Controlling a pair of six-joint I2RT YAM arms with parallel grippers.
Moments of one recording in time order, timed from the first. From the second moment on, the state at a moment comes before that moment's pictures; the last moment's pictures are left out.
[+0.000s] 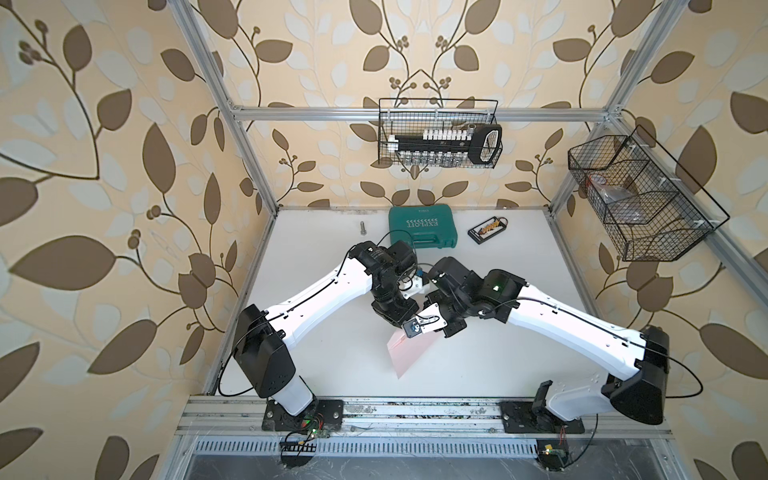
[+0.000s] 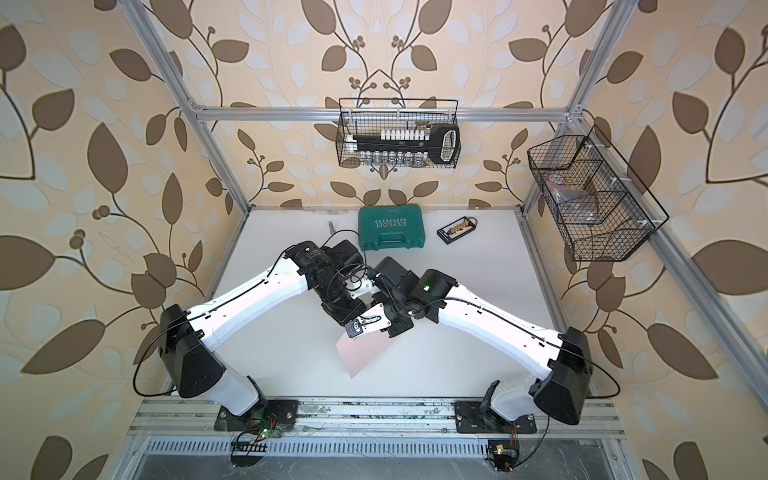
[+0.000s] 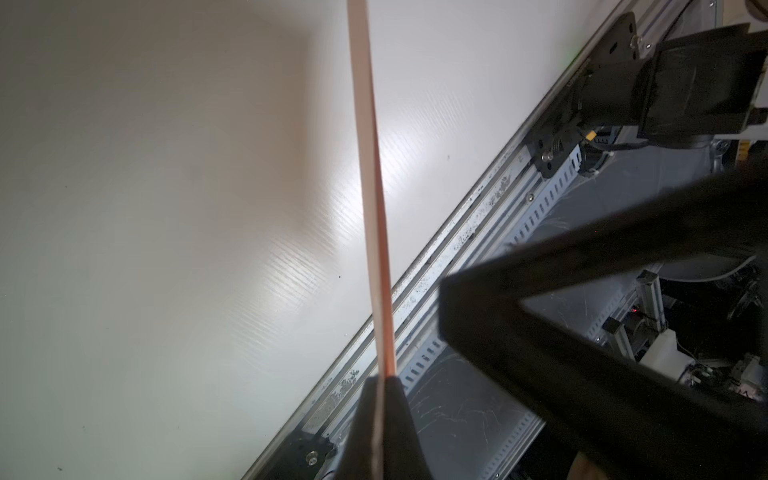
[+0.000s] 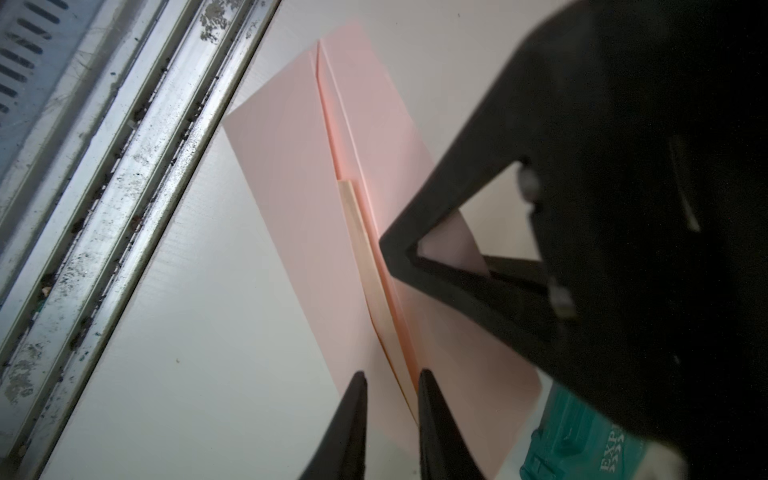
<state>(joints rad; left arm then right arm) -0.72 1.57 1.47 -1.30 0.46 -0.07 0.90 1.40 1.33 -0.97 -0.12 -1.07</state>
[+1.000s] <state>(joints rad) -0.42 1.42 0.93 -0.72 0.45 -0.45 0.66 1.61 1.17 -0.71 -0.25 0.32</state>
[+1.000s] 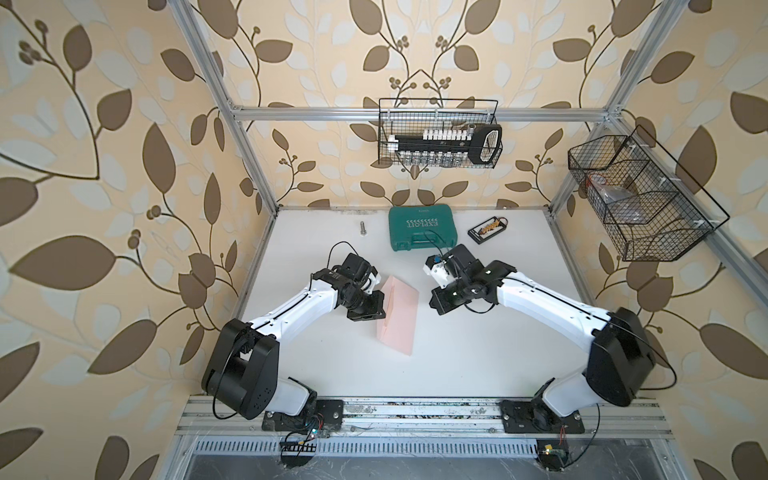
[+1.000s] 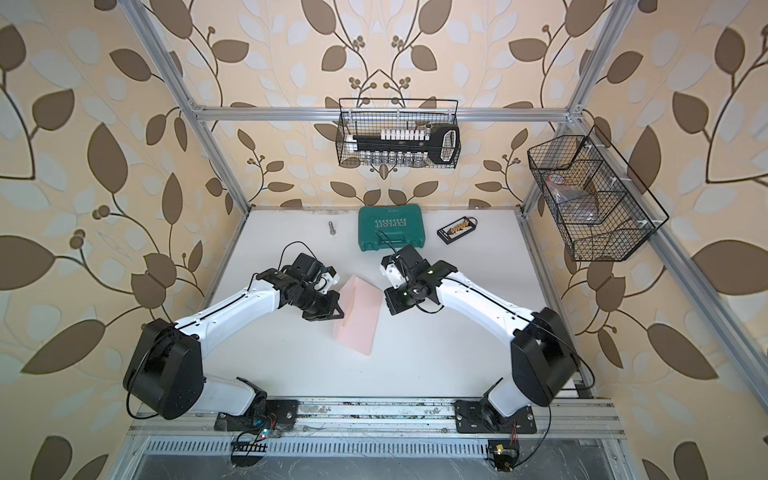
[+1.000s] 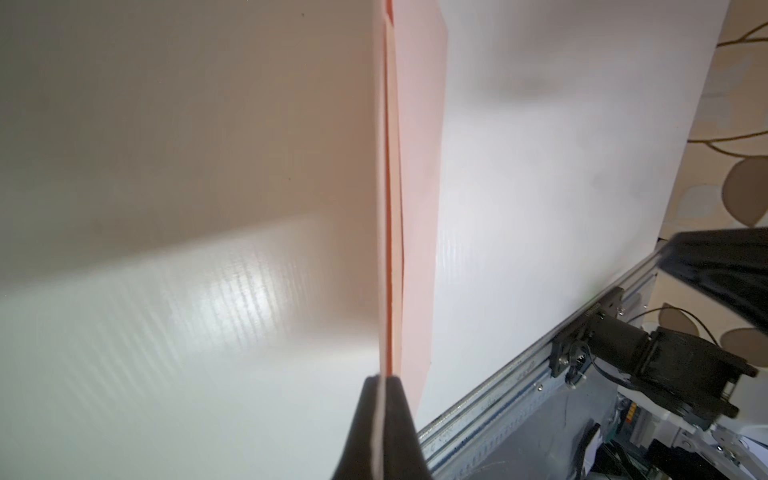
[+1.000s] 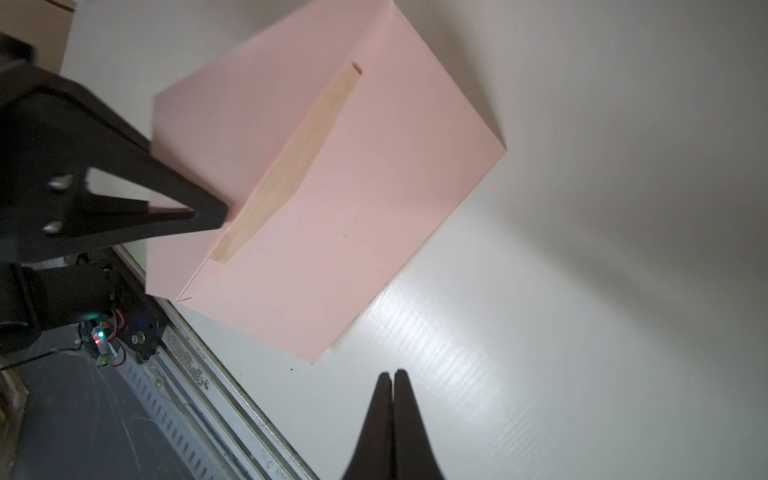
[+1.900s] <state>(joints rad) -0.53 1.44 0.83 -0.72 0.22 -0.46 0.76 1.90 1.19 -0.56 -0.32 0.63</state>
